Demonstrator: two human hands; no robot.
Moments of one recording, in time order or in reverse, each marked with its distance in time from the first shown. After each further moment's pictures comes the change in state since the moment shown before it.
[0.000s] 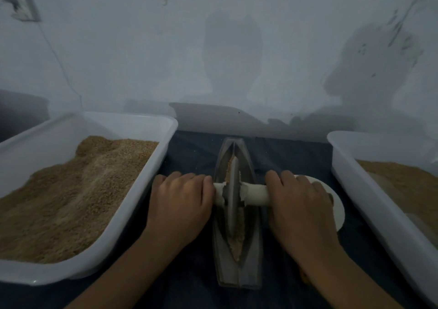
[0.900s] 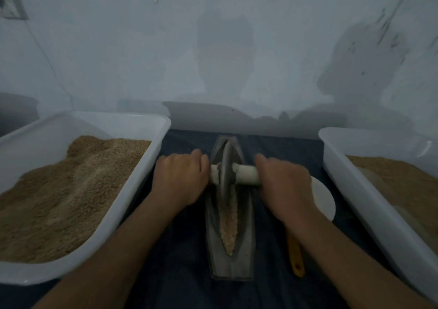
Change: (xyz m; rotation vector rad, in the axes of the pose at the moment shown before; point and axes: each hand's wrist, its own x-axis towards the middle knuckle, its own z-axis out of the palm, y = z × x) left_hand 0.051 -0.006 0.017 0.232 -0.155 0.178; right_hand 0.043 0.012 0.024 0.014 -0.146 0.016
